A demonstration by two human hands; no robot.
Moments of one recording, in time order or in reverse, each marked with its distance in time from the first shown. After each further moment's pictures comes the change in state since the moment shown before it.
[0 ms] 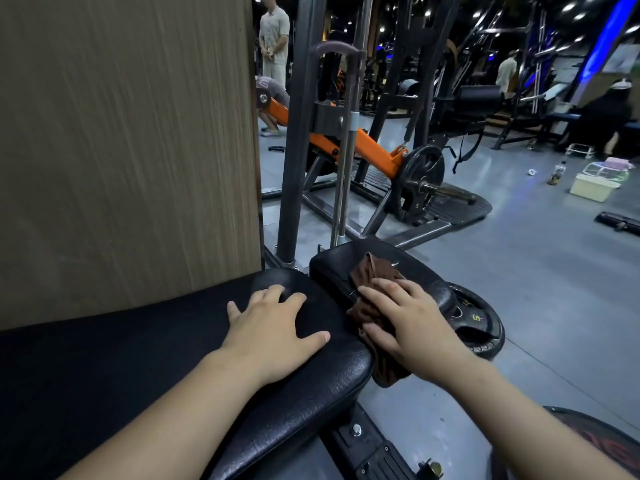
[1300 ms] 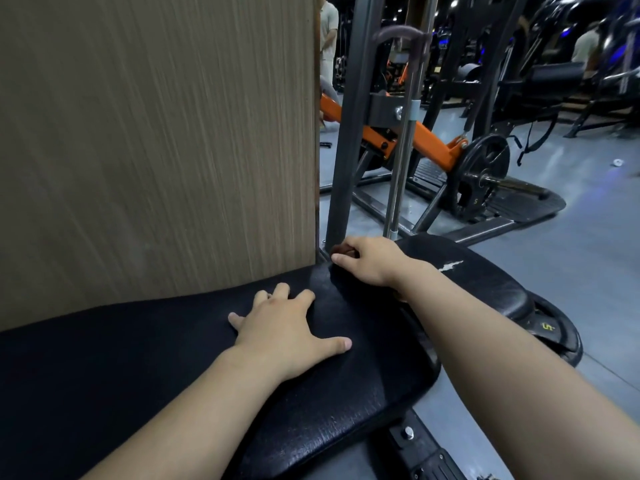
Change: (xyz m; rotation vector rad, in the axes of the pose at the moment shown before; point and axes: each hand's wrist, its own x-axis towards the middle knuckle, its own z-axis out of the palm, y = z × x) left_hand -0.021 -0.043 -0.013 0.013 -0.027 -0.218; right_hand 0.158 -0.073 0.024 0.252 -0.328 0.115
